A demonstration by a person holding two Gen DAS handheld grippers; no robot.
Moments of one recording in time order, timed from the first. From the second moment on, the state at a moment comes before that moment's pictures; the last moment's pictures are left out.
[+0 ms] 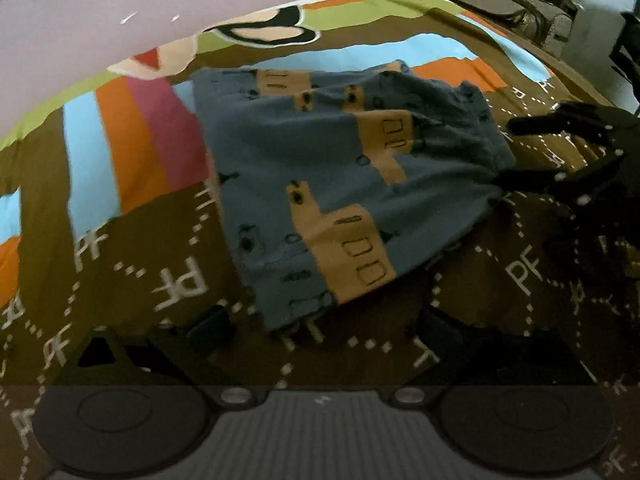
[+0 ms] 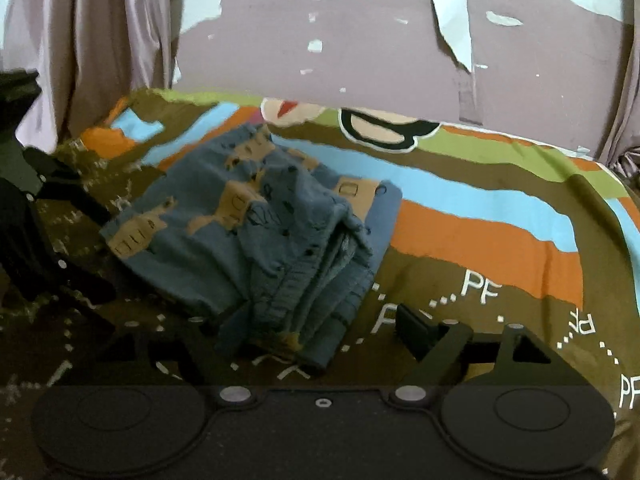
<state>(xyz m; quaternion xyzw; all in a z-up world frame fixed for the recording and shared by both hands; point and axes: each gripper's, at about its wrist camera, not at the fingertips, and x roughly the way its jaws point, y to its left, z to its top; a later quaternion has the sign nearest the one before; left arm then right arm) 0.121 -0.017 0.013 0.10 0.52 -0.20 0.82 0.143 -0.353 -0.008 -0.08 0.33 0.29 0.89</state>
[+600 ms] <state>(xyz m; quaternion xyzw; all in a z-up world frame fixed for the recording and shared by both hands) 0.137 0.010 0.033 -0.10 0.41 -0.14 0.89 0.250 -0.367 -0.008 0.05 0.36 0.41 0.84</state>
